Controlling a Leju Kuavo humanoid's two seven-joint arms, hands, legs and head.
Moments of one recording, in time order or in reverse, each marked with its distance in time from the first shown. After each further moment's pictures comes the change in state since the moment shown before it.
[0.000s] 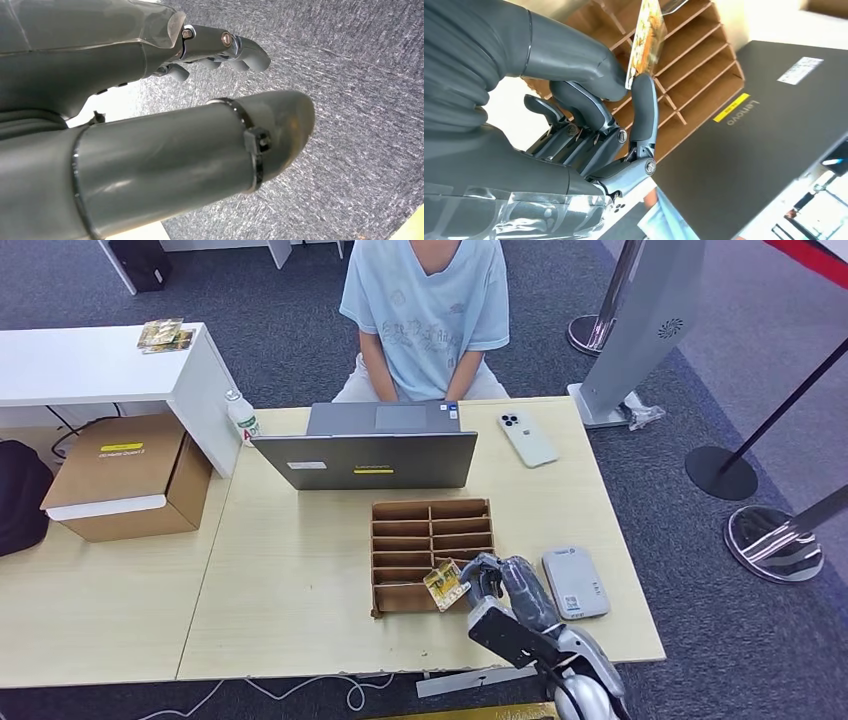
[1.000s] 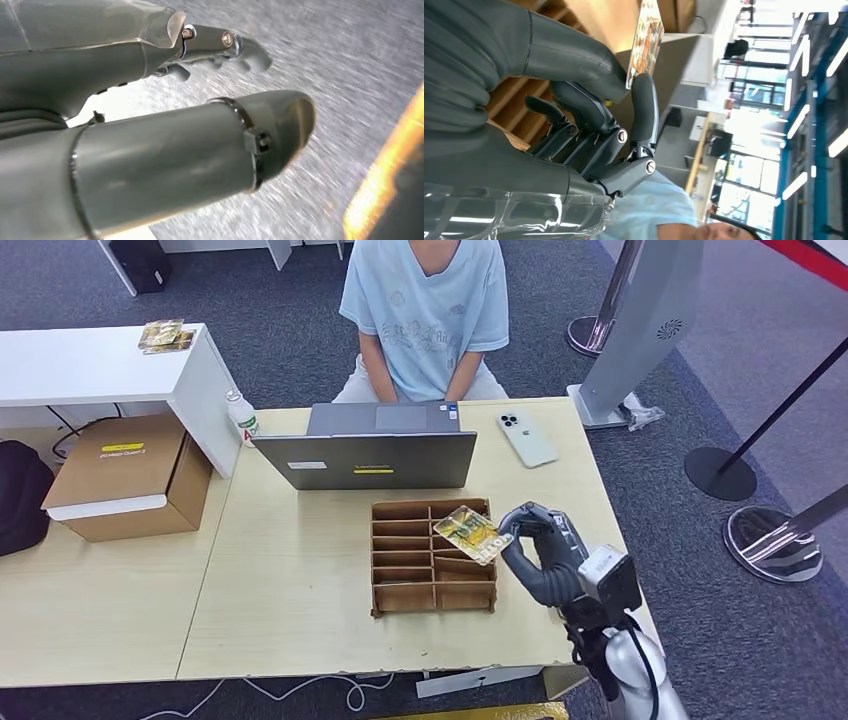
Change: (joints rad) left arm 0.015 -0.062 -0.085 0.000 0.017 0.009 0.004; right arm -0.128 -0.037 -0.101 -0.050 -0.569 0.211 -0.110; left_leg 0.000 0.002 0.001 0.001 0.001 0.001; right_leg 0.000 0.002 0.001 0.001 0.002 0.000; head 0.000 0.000
